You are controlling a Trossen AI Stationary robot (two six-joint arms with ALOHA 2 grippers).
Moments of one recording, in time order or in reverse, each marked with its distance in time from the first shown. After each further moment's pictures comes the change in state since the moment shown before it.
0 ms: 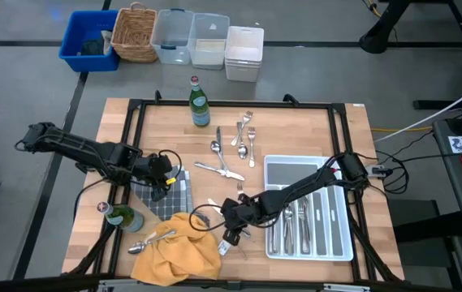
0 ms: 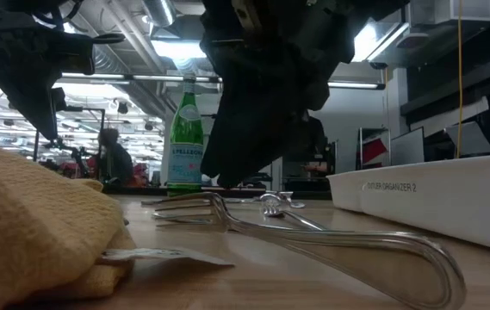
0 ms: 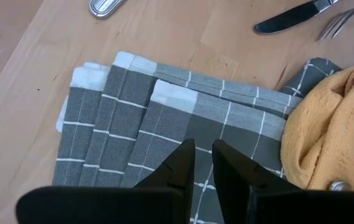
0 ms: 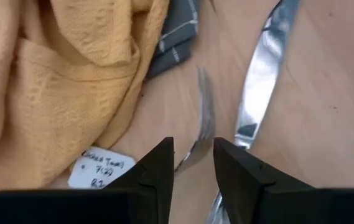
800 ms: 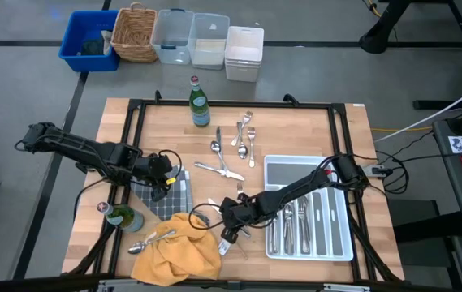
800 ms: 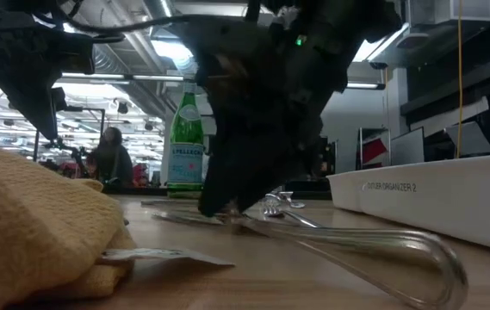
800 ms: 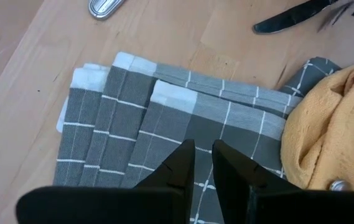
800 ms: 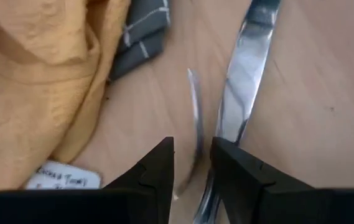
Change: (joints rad) left arm 0.000 0.000 0.001 -0.001 0.000 0.006; right arm -0.003 0.058 -0.001 0.018 0.024 0.009
